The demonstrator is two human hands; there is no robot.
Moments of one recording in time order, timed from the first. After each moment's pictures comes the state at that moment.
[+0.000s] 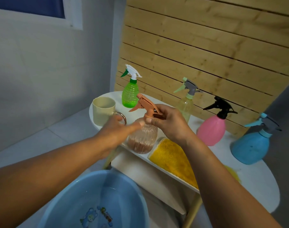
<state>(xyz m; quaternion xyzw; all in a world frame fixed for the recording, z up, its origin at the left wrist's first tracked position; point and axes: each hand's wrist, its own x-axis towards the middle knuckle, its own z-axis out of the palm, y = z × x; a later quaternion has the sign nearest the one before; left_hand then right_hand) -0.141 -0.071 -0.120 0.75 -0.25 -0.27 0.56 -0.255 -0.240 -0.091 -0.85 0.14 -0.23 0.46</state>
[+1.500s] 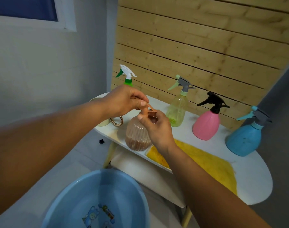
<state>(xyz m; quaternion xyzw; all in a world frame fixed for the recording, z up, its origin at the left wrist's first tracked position) -0.112 -0.103 -0.042 0.72 -0.53 -0.14 0.42 -0.246 -0.202 -0.127 -0.75 0.26 -0.35 0.49</state>
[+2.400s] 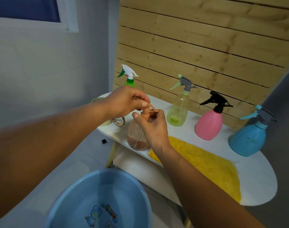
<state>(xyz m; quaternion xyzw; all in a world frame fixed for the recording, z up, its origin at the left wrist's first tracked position) -0.108 -0.104 -0.047 0.73 -0.52 -0.14 0.42 -0.238 -0.189 -0.129 -0.72 0.28 -0.35 0.52</state>
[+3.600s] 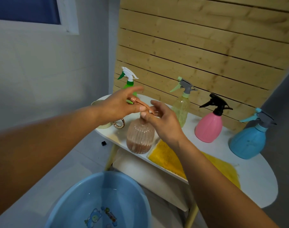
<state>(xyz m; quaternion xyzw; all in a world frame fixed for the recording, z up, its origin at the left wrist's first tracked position) -0.102 -0.093 -0.051 0.72 -0.50 -0.18 0.44 -0.257 -0.214 -0.088 -0.80 0.22 -0.30 0.47</state>
